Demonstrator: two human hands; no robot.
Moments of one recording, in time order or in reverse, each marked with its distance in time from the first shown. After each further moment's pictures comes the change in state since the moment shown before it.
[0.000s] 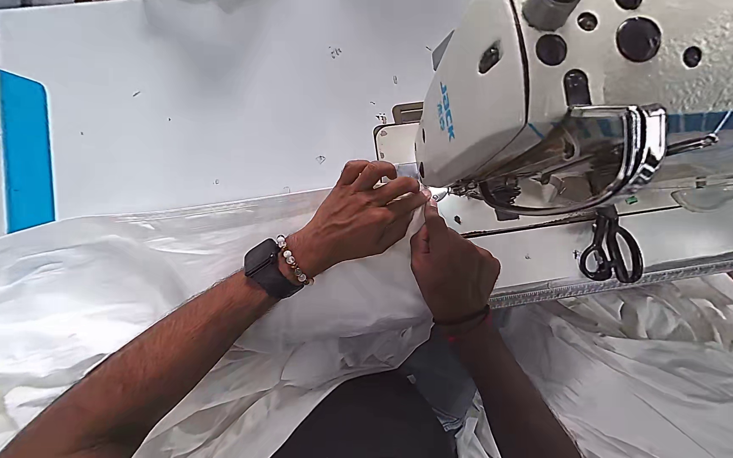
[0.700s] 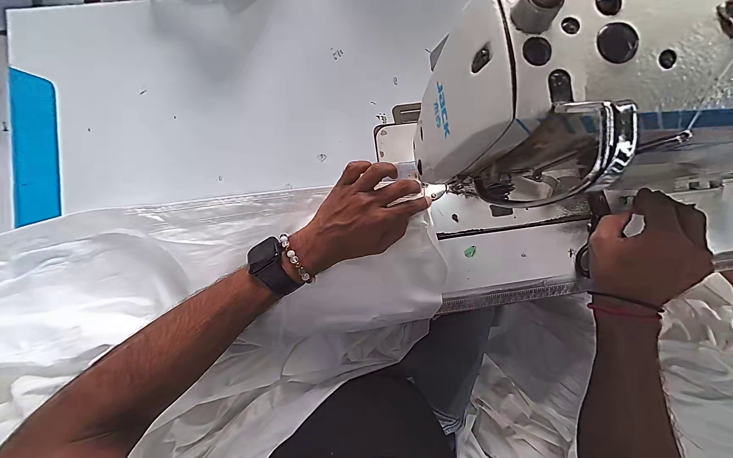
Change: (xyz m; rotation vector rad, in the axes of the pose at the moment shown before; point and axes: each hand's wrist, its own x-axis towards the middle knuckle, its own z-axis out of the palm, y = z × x) left_hand -0.002 0.003 0.001 0.003 0.014 0.012; right_hand 0.035 0.207 -0.041 -0.173 0.057 0.394
